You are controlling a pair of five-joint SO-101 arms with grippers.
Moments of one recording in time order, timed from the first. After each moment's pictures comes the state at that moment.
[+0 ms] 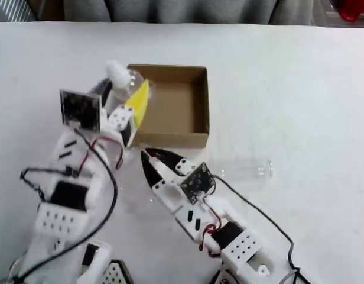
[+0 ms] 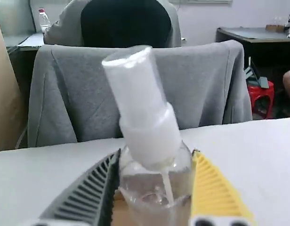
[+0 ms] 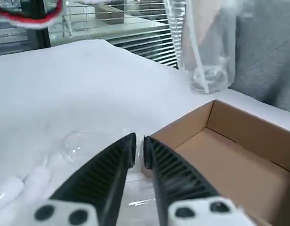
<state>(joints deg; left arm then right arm) 7.8 -58.2 58.2 17.5 2.3 -43.4 -58.6 95.8 -22.8 5.7</state>
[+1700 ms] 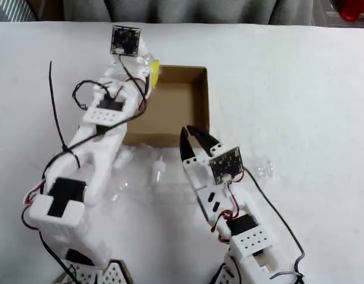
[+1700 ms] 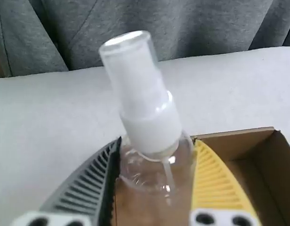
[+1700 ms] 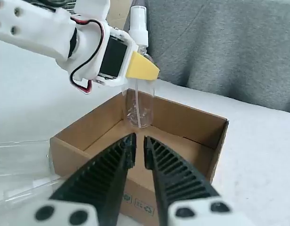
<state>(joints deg) 3.9 13.2 18.0 4.5 2.3 -25.8 -58.6 94.4 -22.7 5.8</state>
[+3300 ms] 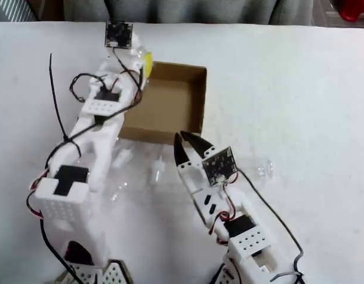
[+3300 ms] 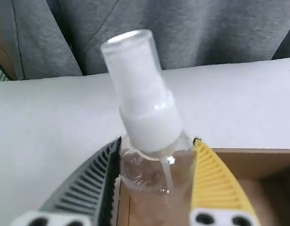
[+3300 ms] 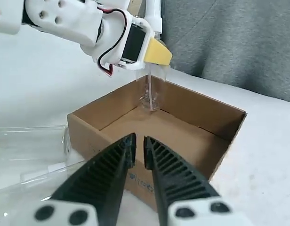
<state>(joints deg) 1.1 23.3 7.3 4.5 2.4 -28.6 -58.6 94.4 -19.9 5.8</state>
